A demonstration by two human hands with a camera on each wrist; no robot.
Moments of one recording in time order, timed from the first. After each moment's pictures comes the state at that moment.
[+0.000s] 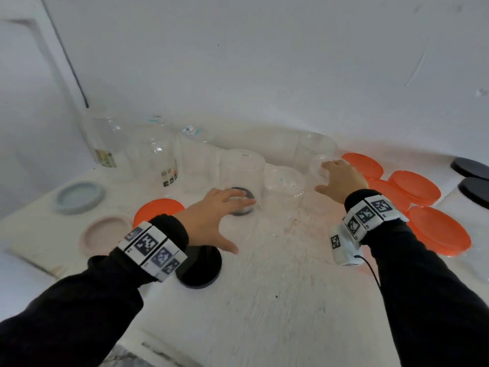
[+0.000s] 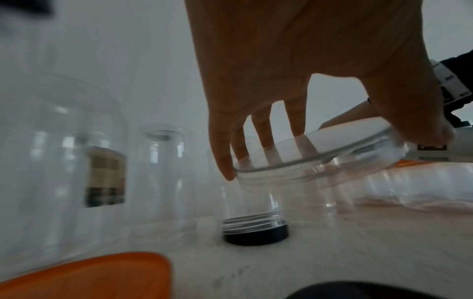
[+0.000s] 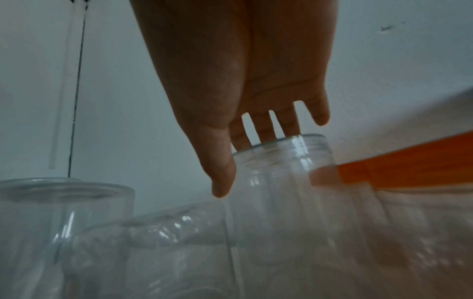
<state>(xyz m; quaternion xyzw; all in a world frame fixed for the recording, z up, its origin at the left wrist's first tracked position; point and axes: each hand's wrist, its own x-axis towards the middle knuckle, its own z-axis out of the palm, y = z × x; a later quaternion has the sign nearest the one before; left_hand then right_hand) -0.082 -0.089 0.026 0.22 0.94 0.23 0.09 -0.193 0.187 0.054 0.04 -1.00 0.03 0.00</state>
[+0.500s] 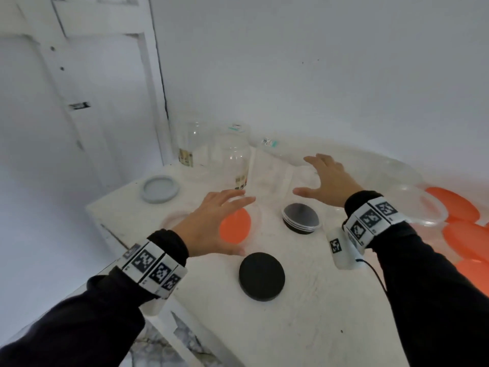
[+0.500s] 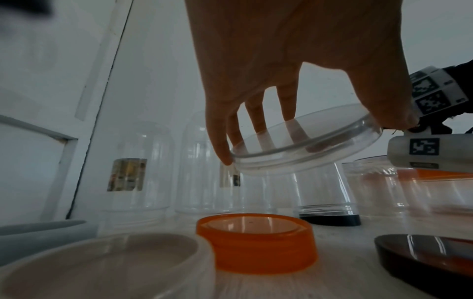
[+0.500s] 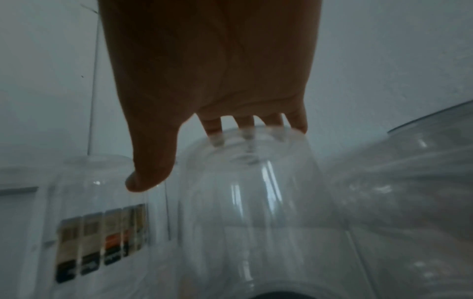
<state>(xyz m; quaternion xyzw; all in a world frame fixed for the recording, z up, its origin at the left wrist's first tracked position) -0.027 -0.189 0.021 0.08 0.95 0.30 -0.01 -0.197 0.034 0.065 0.25 -0.96 0.10 -0.02</state>
